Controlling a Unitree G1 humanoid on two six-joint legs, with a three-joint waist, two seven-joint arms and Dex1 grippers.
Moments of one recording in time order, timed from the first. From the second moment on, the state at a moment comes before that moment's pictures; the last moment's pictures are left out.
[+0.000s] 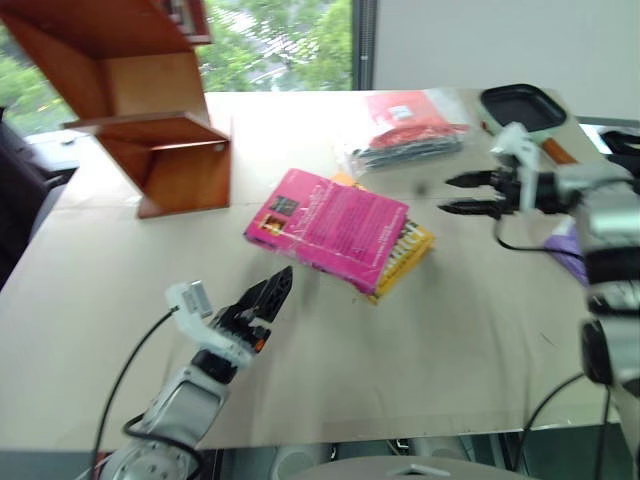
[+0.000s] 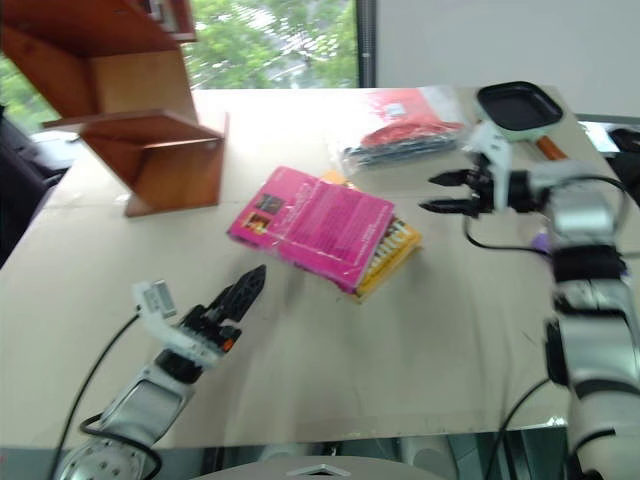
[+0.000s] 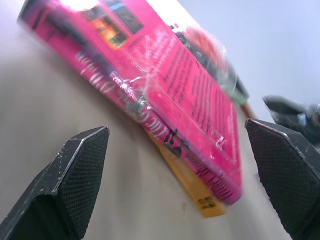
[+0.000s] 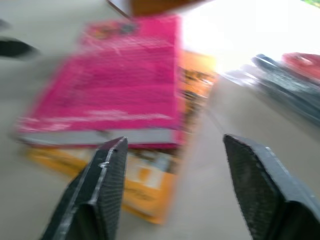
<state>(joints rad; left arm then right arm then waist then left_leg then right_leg) 0.29 0.13 0.31 -0.60 -1.22 0.71 -0.06 -0.64 -0.68 -0.13 0.10 0.34 0.59 1.40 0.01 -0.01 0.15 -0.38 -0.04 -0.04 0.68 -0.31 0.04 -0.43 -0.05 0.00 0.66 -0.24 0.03</state>
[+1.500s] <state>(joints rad) -0.24 0.22 0.35 -0.29 -1.59 0.78 0.12 0.11 -0.80 -0.55 -0.56 0.84 0.52 1.11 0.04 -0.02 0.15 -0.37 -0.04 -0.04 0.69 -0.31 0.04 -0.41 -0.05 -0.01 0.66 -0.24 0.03</state>
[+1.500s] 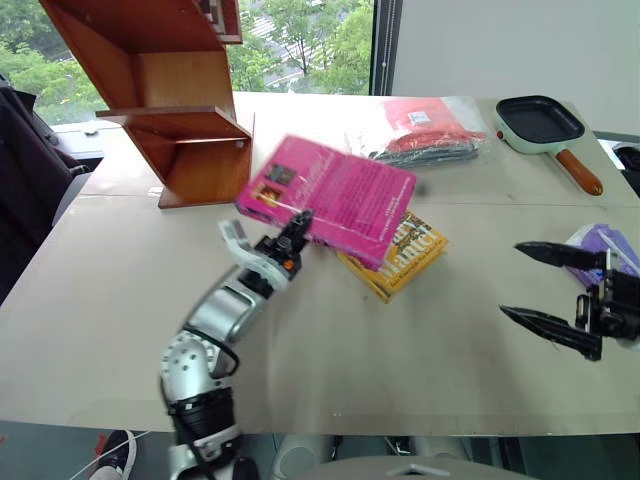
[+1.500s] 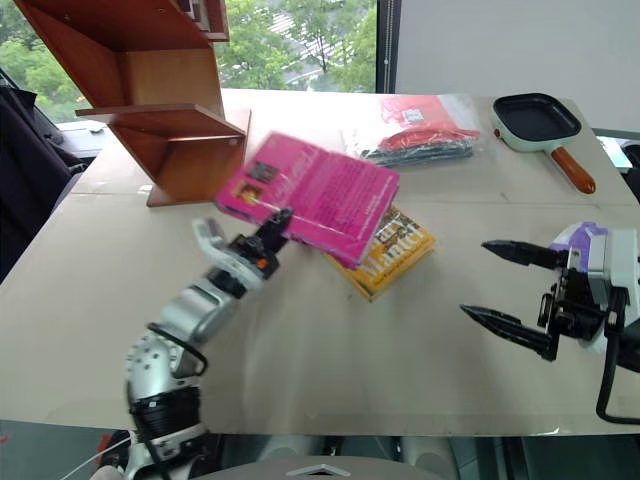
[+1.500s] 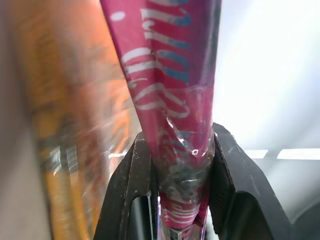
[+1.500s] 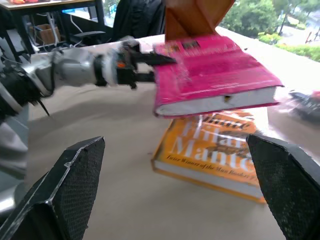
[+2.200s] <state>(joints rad) -0.47 1.36 0.03 -0.54 0.04 0.49 -0.24 -0.49 -0.72 -0.36 -0.06 0.89 0.47 1.17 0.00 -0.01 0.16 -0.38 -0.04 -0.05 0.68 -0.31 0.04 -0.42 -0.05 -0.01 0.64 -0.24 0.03</state>
